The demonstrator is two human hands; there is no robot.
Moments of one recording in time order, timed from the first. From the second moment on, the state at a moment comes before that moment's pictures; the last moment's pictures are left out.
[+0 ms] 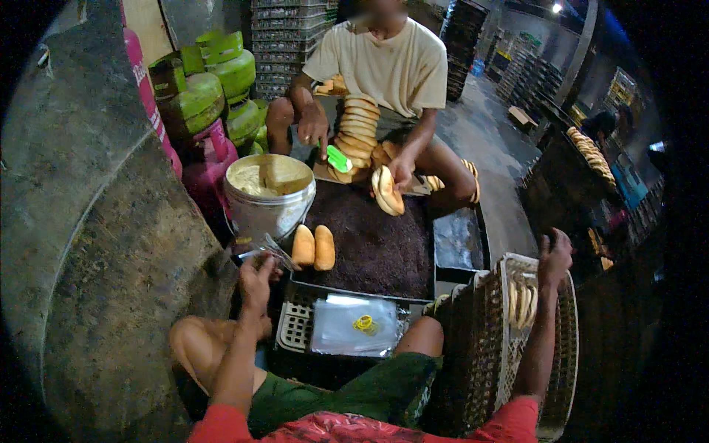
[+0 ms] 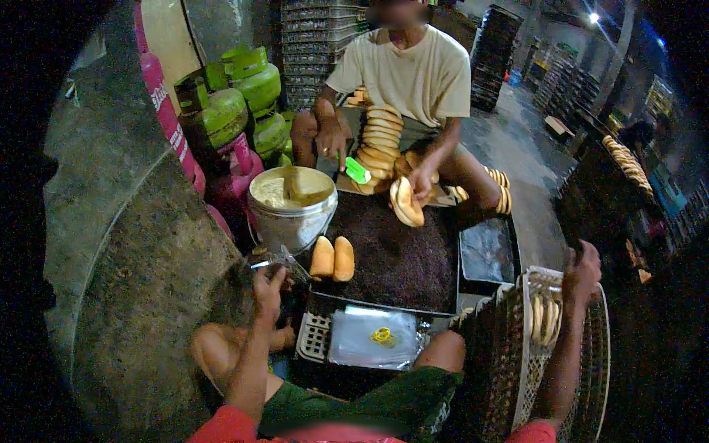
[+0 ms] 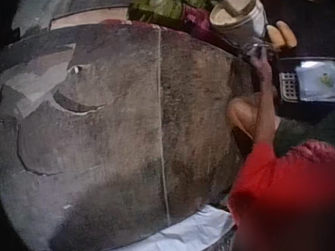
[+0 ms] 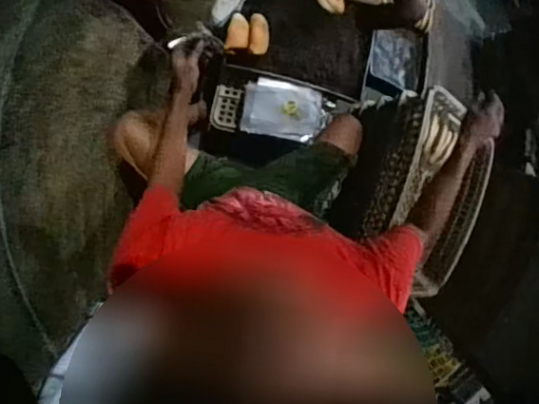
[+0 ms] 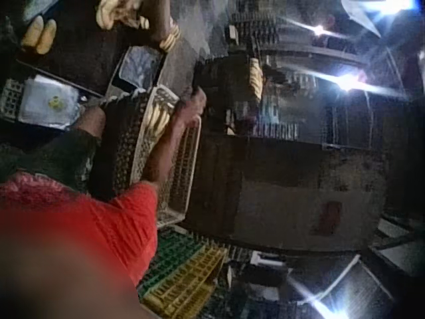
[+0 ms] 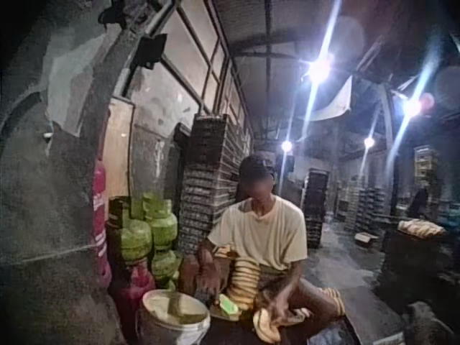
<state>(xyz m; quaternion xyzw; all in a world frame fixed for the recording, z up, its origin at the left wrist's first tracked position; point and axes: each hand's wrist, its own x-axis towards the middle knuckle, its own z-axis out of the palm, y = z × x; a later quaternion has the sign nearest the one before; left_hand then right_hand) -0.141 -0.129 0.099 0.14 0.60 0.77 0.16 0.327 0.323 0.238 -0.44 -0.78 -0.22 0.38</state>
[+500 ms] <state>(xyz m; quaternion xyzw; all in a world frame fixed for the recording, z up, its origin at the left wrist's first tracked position) -0.148 -0.178 0.116 0.14 0.59 0.78 0.16 -0.006 0.012 0.047 -0.17 -0.93 0.31 -0.02</state>
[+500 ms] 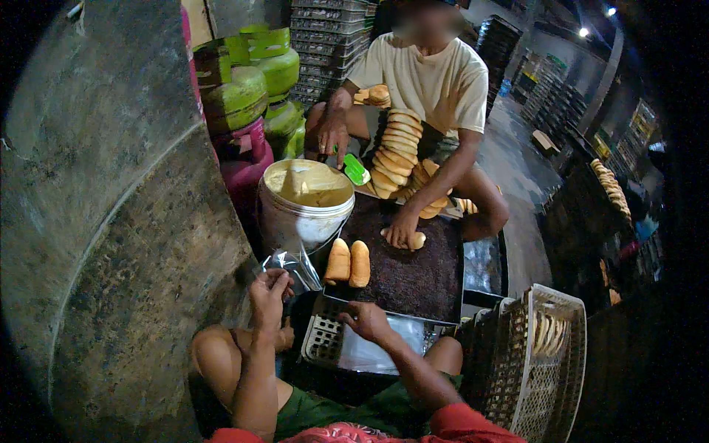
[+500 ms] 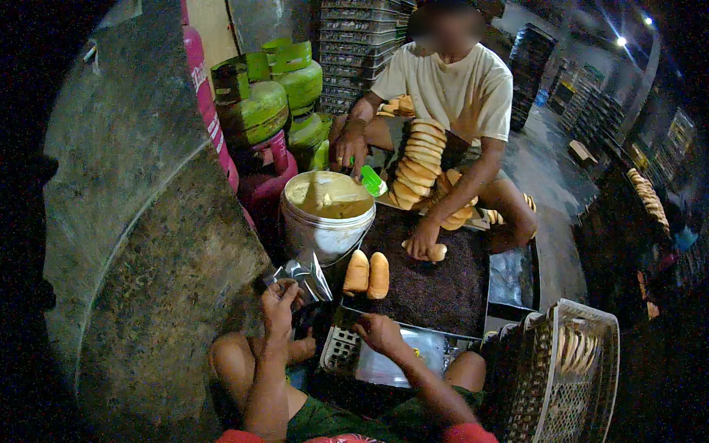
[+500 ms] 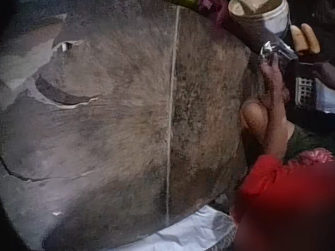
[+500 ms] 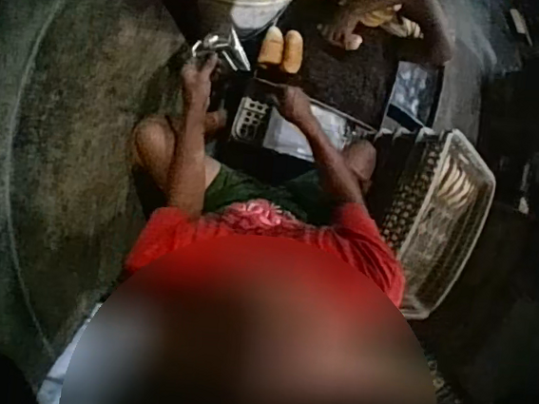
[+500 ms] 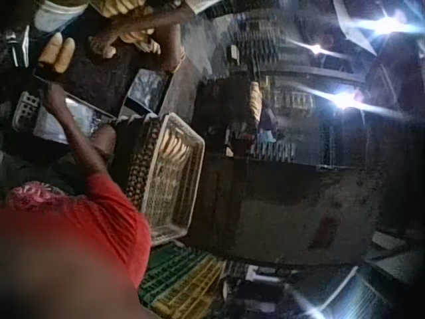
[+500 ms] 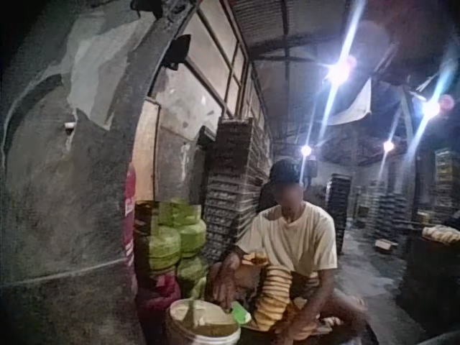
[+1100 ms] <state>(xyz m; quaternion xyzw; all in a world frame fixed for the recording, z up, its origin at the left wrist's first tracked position) -0.143 -0.159 0.082 -0.02 0.41 0.86 0.29 -0.117 0.124 0.013 -0.53 -0.82 0.11 0.16</state>
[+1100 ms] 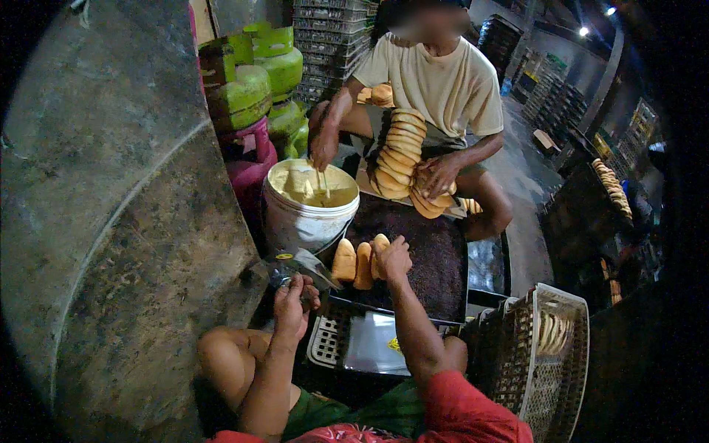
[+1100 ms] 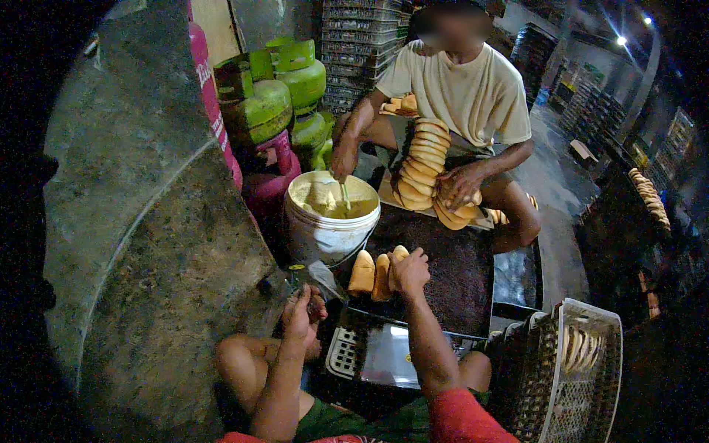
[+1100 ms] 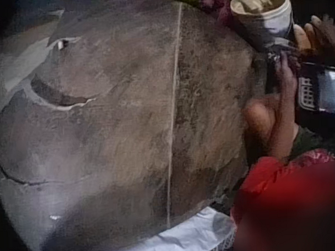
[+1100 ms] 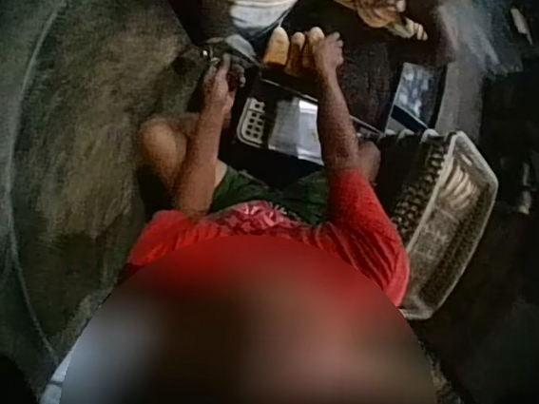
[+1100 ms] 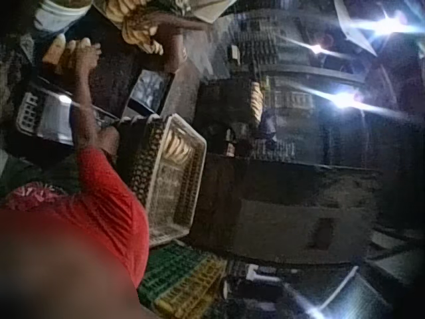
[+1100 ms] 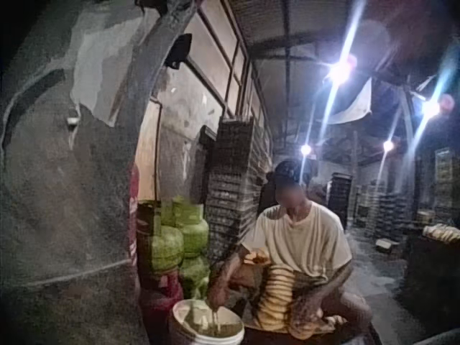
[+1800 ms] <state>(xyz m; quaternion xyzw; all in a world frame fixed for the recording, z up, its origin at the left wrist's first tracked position) -0.115 -0.040 -0.006 -0.20 0.41 0.85 0.26 0.020 0.144 0.012 -0.31 -0.56 0.72 0.28</state>
